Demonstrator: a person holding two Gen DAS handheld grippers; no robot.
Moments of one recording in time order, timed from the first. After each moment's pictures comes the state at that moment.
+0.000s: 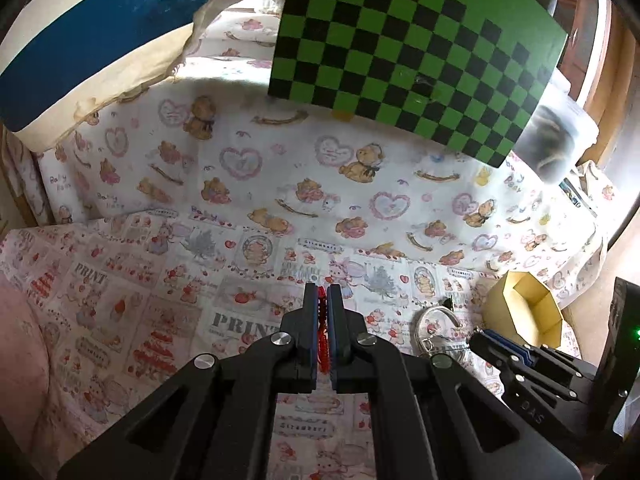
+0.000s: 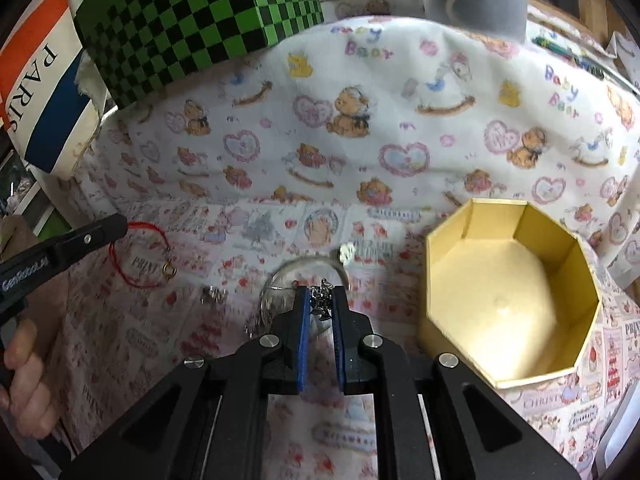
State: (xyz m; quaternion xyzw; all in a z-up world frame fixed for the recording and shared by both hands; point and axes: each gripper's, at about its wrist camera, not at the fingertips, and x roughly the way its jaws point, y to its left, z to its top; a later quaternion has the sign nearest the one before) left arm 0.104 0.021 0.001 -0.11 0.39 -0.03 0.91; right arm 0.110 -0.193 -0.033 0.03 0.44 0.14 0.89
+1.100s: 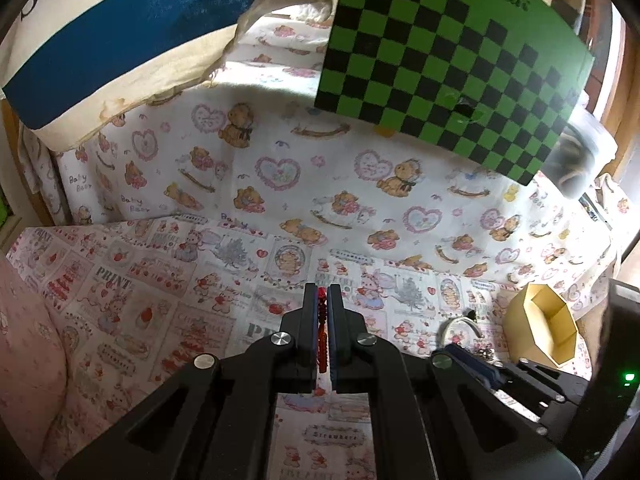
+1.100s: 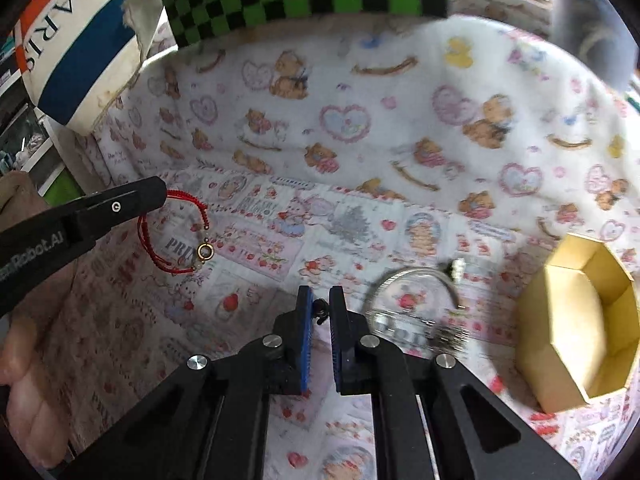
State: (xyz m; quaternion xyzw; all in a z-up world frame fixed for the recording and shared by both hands) left arm 0.103 0.042 0.001 -0.11 0.38 0.00 0.92; right arm 0.122 -0.124 -0.025 -0.03 0.45 0.17 0.88
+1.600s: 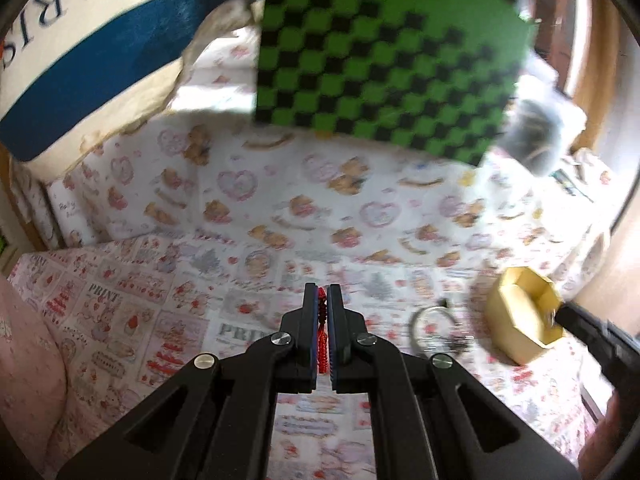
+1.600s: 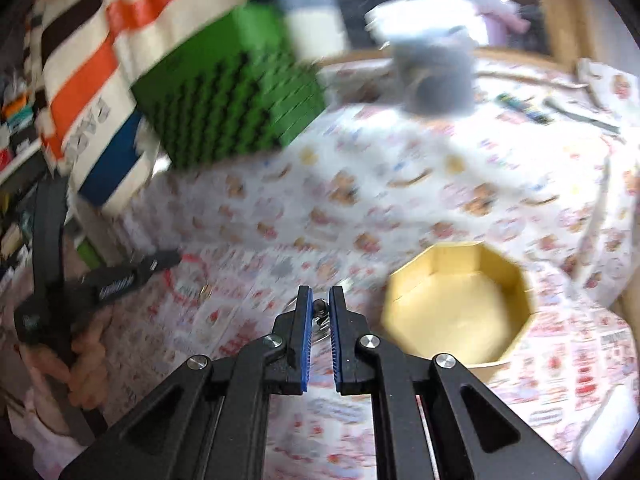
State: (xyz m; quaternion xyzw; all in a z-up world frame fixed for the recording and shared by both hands) left arm 0.086 0.009 0.017 -0.07 0.35 -0.04 0.93; right arm 0.076 -0.263 0.043 0.08 0.35 0.16 0.92
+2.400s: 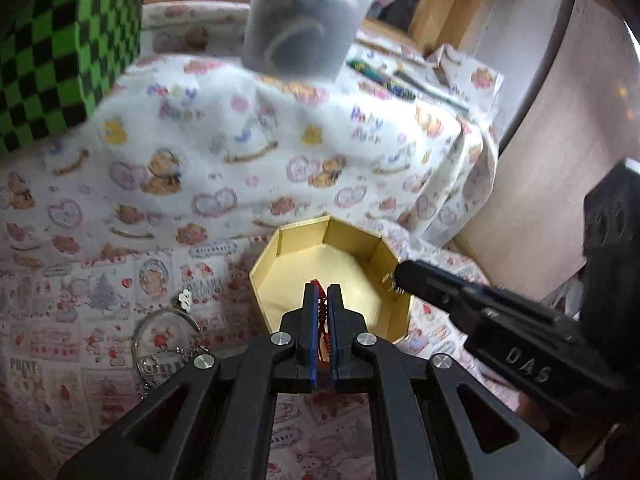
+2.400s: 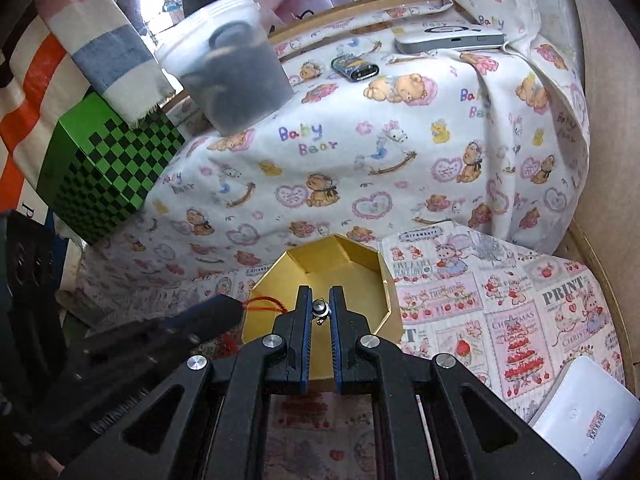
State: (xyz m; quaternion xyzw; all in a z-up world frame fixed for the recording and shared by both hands) left arm 0.122 -0.193 0.014 -0.02 0.43 -0.26 0.86; right arm 0.103 -0.353 0.017 0.17 0.41 0.06 0.89
